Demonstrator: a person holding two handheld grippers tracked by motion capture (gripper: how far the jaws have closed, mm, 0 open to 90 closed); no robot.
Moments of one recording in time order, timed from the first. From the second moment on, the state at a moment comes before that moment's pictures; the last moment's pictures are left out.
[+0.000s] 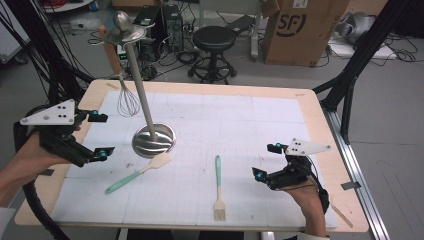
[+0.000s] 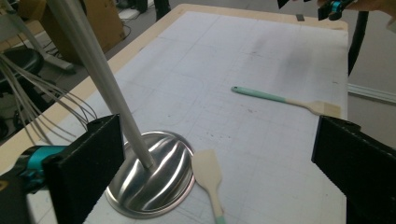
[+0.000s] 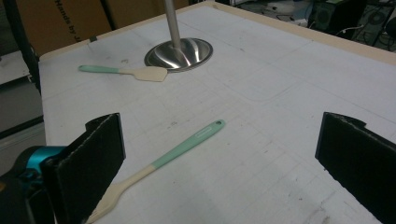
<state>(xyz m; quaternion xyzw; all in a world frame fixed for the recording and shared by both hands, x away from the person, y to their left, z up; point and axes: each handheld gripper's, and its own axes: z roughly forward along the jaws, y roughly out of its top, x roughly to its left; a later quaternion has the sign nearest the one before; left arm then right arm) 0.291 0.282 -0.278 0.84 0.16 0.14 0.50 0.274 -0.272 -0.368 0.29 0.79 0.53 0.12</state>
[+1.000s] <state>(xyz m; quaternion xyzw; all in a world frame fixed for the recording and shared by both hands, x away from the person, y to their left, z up) 0.308 0.277 -0.318 0.87 0.18 0.08 0.46 0.277 -0.266 -0.370 0.29 0.80 0.52 0.12</state>
